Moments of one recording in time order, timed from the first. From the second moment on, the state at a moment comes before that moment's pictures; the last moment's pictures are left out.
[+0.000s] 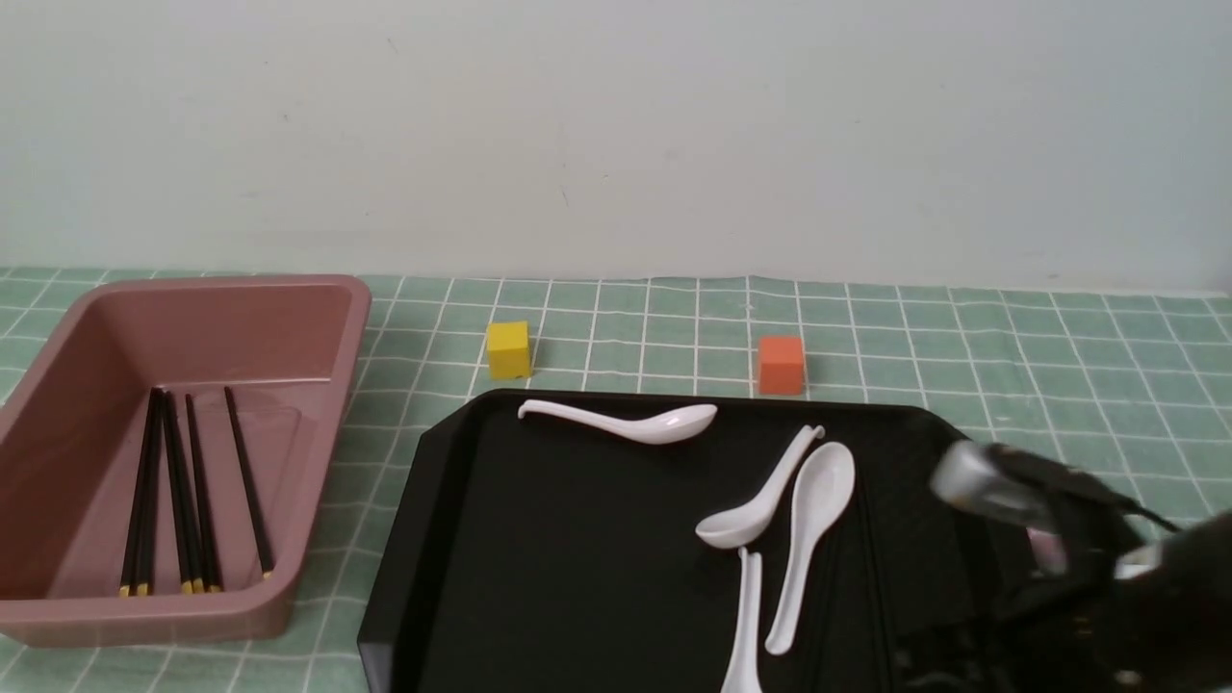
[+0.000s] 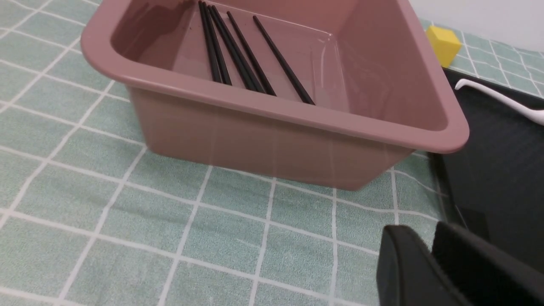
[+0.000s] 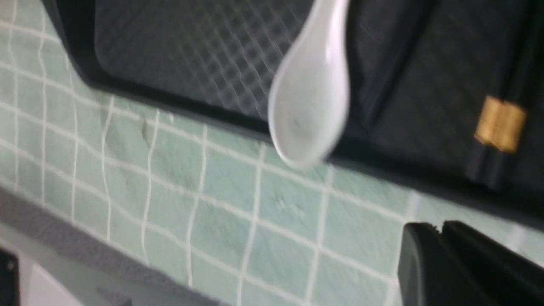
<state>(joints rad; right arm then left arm) 0.40 1.35 -0.68 0.67 0.65 -0.07 -0.08 -0.01 0.03 0.06 0.39 -0.38</state>
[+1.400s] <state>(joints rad) 0.65 1.84 -0.99 -0.09 0.64 0.90 -0.08 -0.01 0.03 0.06 0.39 -0.38</state>
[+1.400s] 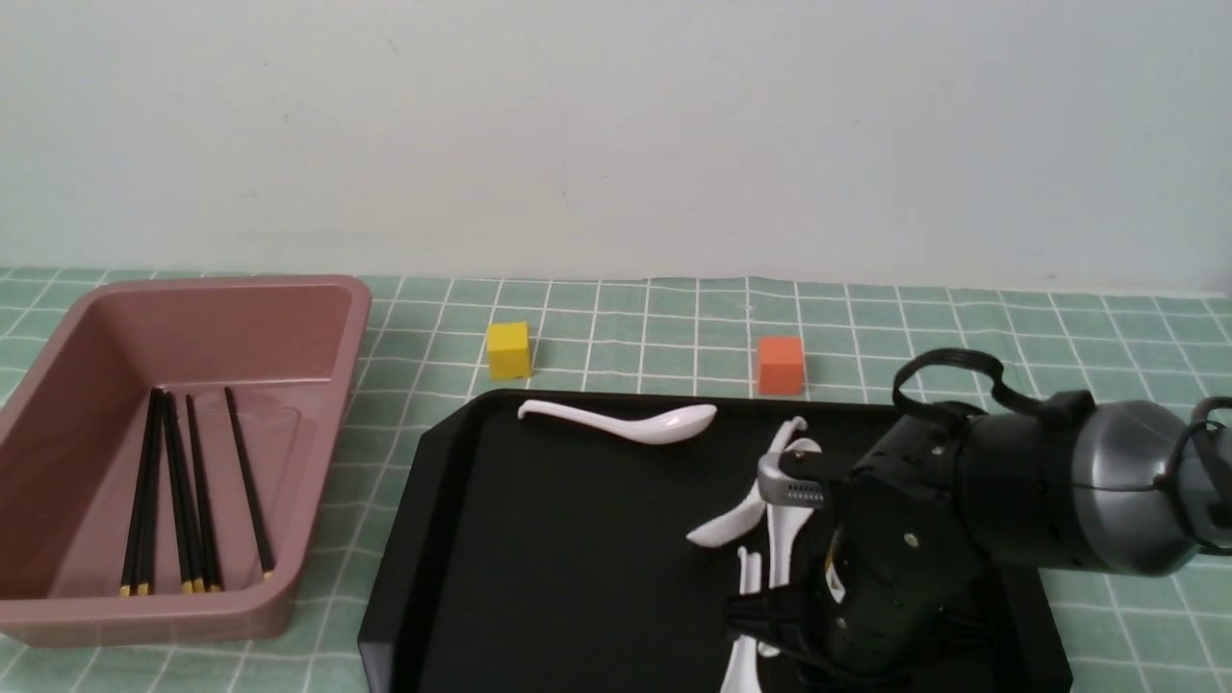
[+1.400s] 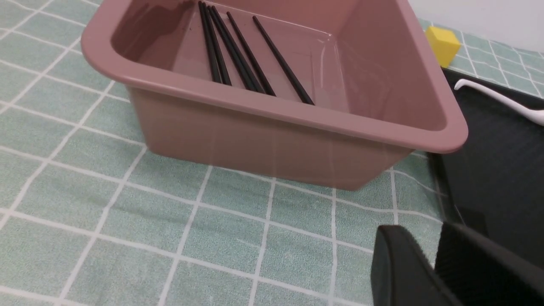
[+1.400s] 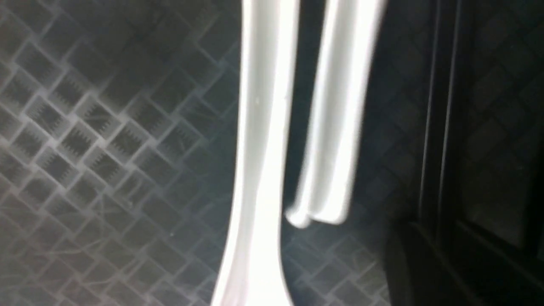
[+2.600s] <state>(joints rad) 0.84 1.93 -1.64 0.74 0.48 -0.12 -0.08 -0.01 0.03 0.06 0.39 -0.38</state>
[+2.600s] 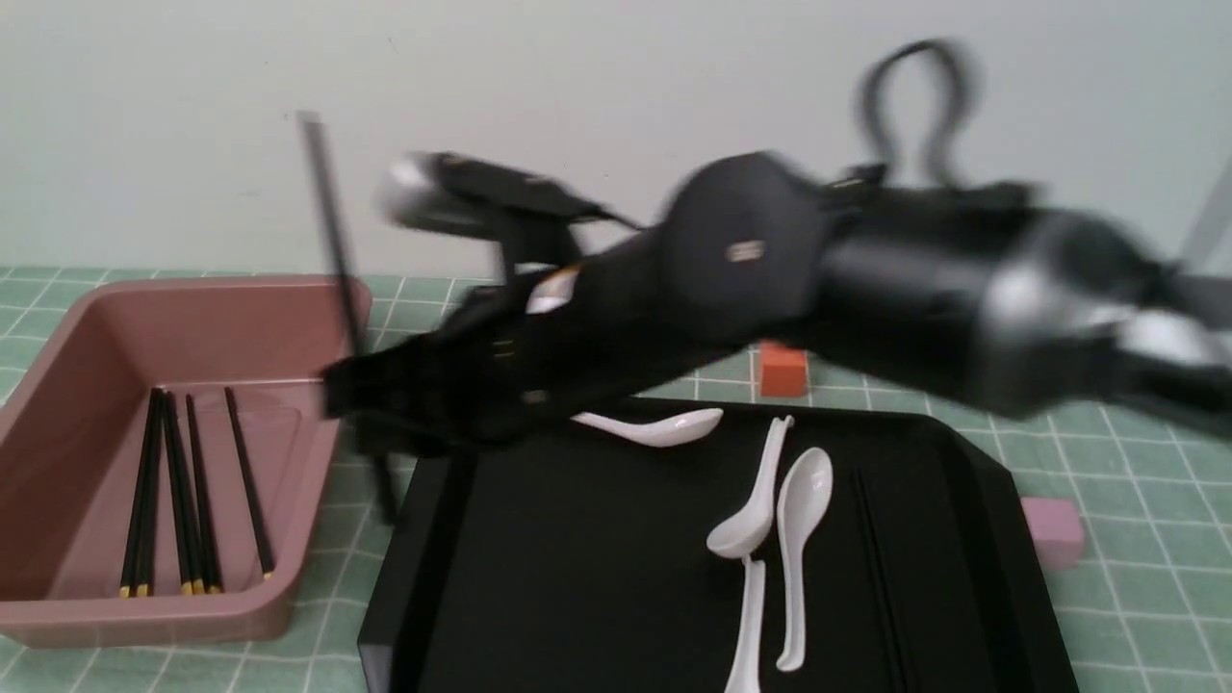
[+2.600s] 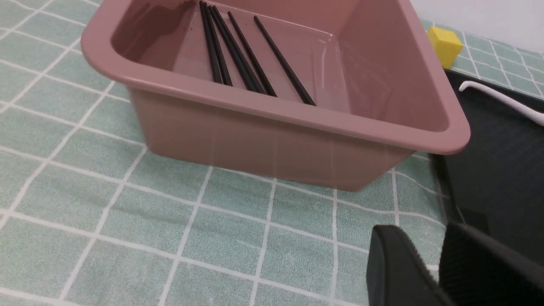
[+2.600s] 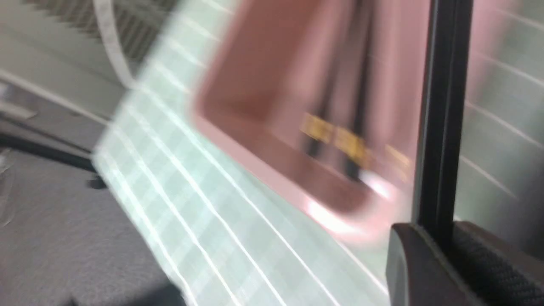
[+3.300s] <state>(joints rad) 0.88 2.36 -2.04 1.07 0.40 -0.61 -0.08 -0.01 0.03 0.06 0.39 -0.38</state>
